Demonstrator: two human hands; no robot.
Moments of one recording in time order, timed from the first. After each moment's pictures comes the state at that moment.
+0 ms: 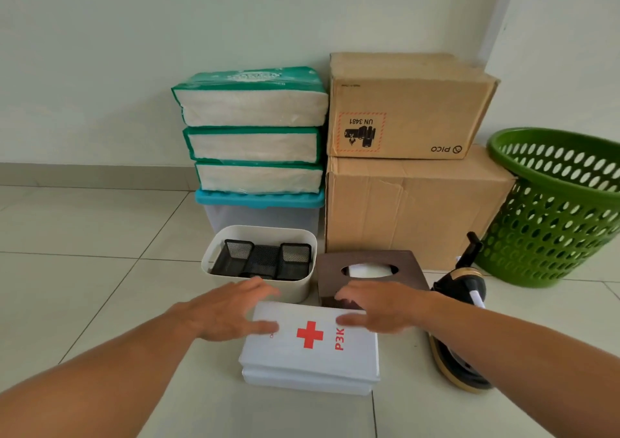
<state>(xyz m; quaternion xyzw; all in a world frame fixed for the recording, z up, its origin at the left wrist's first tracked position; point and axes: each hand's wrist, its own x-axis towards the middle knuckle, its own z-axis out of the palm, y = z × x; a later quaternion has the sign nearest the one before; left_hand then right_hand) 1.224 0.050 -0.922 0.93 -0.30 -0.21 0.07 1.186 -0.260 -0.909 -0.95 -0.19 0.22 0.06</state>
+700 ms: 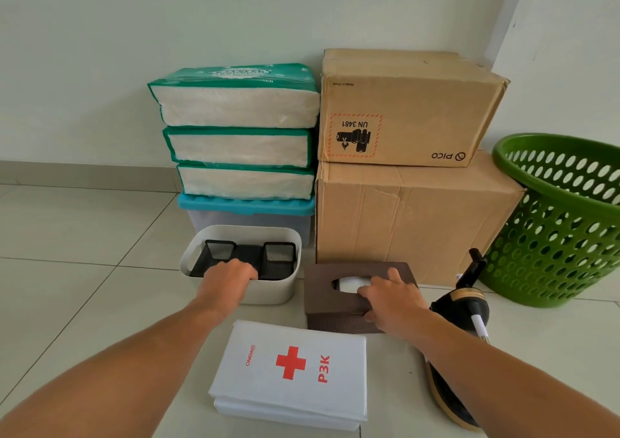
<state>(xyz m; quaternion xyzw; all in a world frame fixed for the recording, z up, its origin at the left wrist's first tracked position) 1.297 0.005 -0.954 0.99 -0.14 0.00 -0.03 1.225 -0.297 -0.943 -0.98 -0.06 0.14 -0.09</state>
